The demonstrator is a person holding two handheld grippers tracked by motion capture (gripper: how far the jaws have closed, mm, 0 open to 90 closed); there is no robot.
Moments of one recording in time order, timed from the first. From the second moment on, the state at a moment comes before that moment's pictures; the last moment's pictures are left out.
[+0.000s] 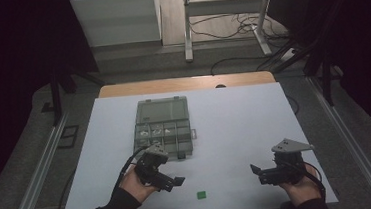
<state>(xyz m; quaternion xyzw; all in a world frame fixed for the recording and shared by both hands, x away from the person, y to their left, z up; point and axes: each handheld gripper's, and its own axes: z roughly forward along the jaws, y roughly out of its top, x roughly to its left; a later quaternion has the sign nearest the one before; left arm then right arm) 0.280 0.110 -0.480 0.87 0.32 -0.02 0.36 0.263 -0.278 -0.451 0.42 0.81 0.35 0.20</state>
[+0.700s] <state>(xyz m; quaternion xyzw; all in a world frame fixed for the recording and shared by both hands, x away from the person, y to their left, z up) 0.273 0.055 -0.498 0.92 0.25 -0.03 0.31 0.263 -0.280 -0.450 0.42 0.81 0.35 0.21</state>
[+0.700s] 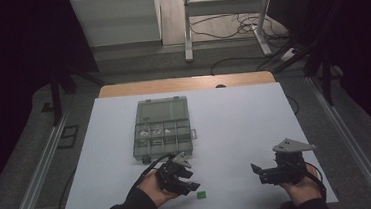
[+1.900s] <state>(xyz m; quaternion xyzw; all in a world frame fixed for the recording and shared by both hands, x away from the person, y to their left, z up) 0.263 0.030 -0.517 0.94 0.20 -0.02 0.27 0.262 -0.283 -0.450 0.42 0.81 0.35 0.22</state>
